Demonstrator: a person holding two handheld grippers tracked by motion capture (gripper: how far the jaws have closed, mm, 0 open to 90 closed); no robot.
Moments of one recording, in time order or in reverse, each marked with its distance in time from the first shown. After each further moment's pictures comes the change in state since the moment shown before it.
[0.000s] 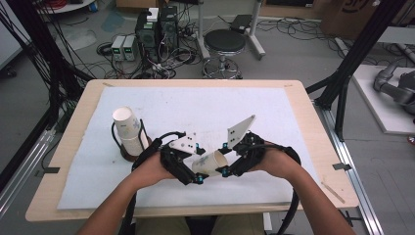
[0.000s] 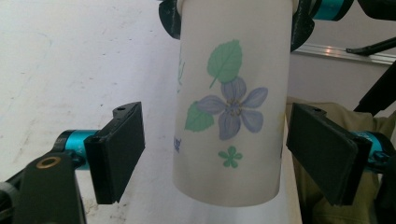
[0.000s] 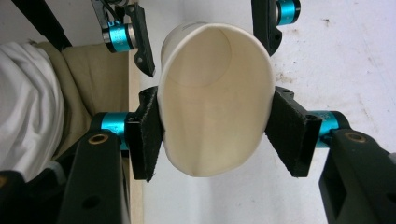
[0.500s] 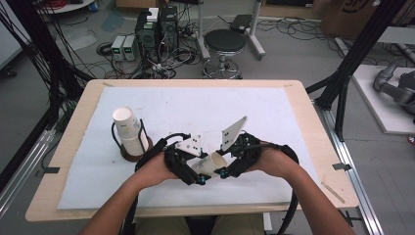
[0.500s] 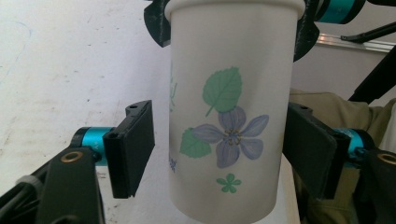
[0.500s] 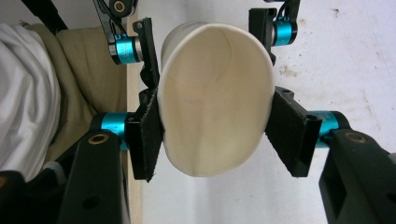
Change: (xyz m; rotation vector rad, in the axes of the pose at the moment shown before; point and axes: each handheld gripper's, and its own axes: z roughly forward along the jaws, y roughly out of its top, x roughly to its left) left arm 0.000 0.002 0.010 0.047 -0.028 0.005; right arm 0.001 0.009 0.006 0.073 -0.002 -0.030
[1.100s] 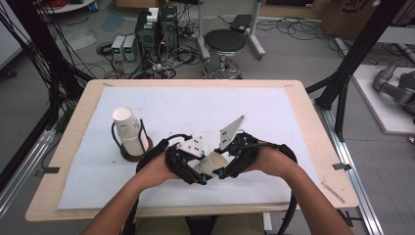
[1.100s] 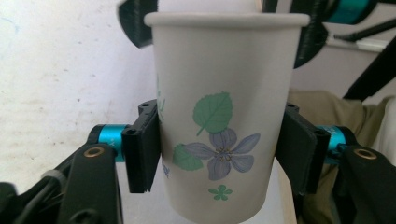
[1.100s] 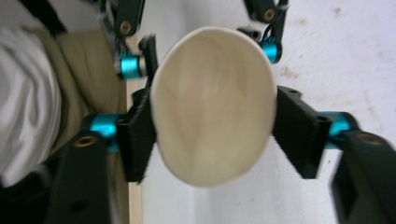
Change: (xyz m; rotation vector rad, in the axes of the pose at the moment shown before) left arm 0.001 -0.002 0.003 -0.019 -0.017 -0.017; right arm -0.002 0.004 0.002 -0.005 0.001 0.016
